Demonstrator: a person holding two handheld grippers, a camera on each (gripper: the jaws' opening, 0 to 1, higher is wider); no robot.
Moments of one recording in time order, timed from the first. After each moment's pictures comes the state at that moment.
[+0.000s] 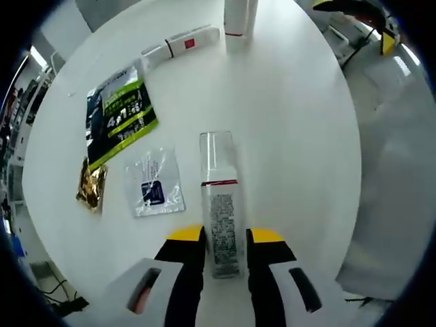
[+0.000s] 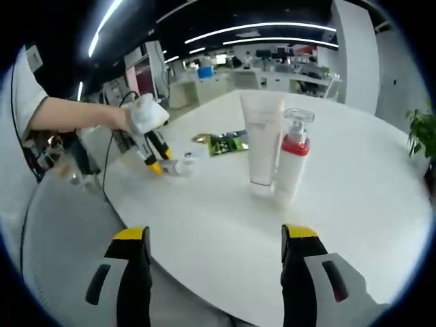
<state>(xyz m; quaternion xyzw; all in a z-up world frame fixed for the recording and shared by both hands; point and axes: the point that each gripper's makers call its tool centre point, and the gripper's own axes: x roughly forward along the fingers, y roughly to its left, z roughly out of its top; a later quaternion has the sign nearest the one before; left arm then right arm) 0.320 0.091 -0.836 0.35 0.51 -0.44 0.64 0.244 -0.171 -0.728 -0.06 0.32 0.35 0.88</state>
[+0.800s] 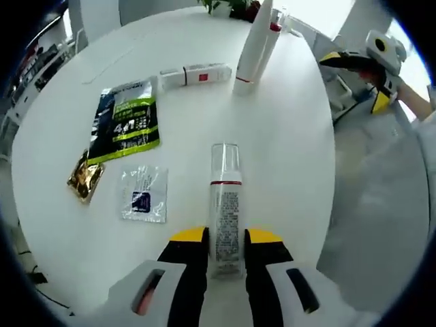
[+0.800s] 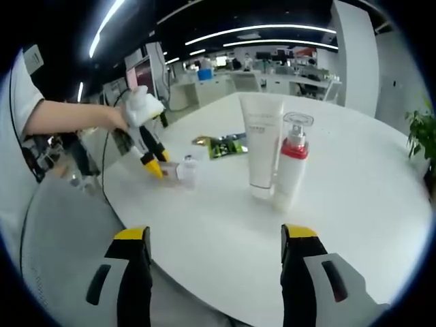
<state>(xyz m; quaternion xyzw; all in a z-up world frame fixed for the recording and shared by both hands) 0.307 0.055 -0.803 0.16 0.51 -0.45 0.72 0.246 -0.170 -0.723 -0.06 0.31 0.36 0.88</state>
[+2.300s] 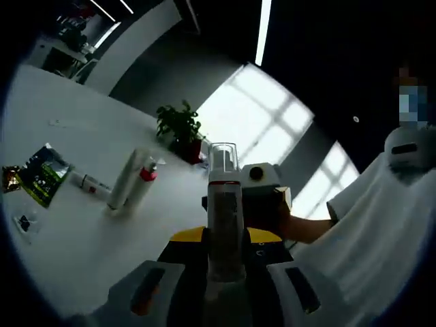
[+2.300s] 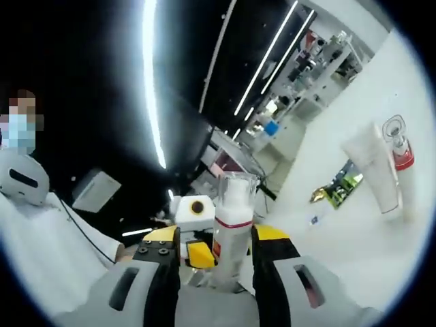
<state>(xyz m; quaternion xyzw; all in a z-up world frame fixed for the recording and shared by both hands) 0.205 -0.071 -0.607 -0.26 0.26 -0.58 0.73 0.220 -0.066 -0.580 0.36 0.18 0.54 0.74</state>
